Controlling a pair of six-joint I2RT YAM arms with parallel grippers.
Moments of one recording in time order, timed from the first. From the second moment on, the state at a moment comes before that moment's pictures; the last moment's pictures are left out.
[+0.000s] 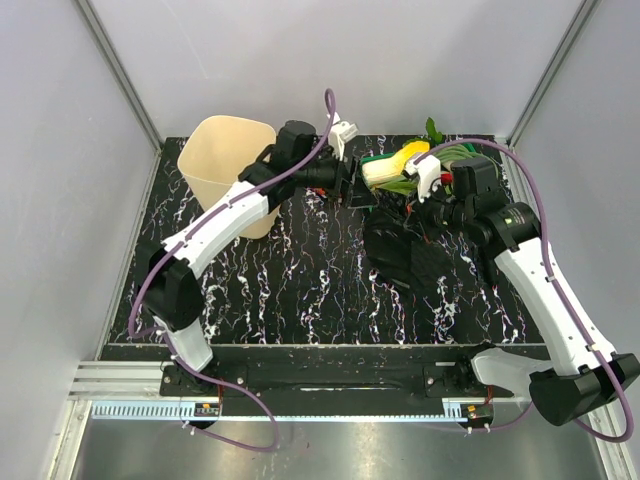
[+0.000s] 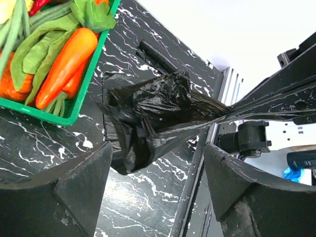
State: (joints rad) left arm -0.60 1.74 1.64 -0.31 0.73 -0.29; right arm 0.37 1.16 1.34 -0.88 -0.34 -0.25
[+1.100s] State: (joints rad) left arm -0.70 1.90 1.84 -0.48 0.61 -0.31; right arm 0.37 1.15 1.28 -0.79 -0.36 -0.20
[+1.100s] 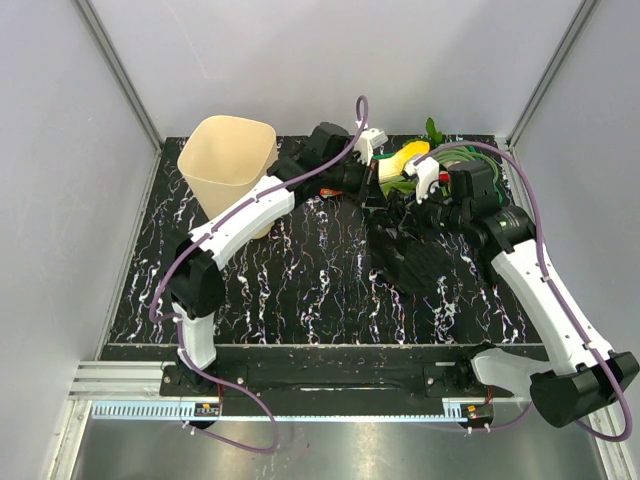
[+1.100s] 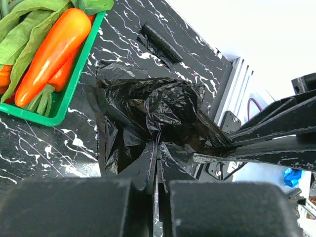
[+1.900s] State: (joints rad) left arm -0.70 1.73 1.71 -0.71 0.74 0.43; right arm 0.36 1.21 1.41 -0.85 -0.41 -0.24
